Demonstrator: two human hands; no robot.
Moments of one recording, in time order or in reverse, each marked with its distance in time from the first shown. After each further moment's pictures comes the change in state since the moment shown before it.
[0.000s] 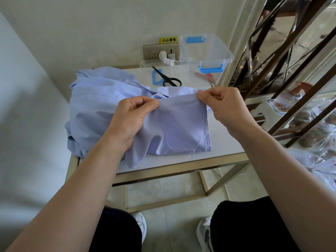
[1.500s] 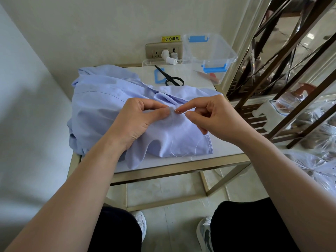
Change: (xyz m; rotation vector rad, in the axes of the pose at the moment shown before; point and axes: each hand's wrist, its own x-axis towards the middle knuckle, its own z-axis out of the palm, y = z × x) left_hand -0.012 0.008 -0.006 0.134 -0.180 -0.002; right_hand -0.019 -0.005 0.008 -0.200 -0.381 -0.271
